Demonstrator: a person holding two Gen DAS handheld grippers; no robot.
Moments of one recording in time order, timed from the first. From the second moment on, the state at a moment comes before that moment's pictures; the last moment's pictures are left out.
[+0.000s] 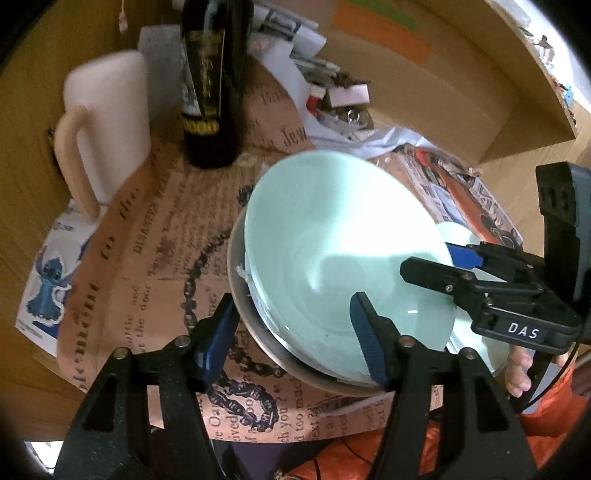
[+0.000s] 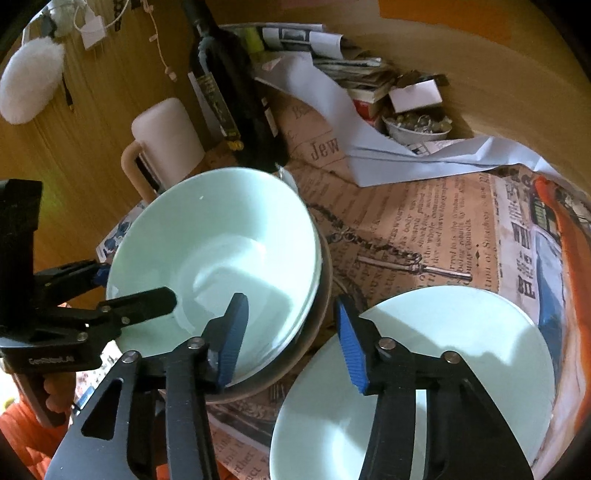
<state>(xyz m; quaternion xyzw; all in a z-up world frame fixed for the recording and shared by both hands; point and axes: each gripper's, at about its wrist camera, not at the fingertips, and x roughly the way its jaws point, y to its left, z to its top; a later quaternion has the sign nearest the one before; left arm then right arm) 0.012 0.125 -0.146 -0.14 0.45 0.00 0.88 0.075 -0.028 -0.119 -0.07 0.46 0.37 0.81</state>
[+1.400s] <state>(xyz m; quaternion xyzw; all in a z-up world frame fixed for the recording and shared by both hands) 0.012 0.107 -0.123 -0.14 0.41 0.03 0.90 0.063 -0.033 -0.098 -0.04 0.41 0.33 0.85</state>
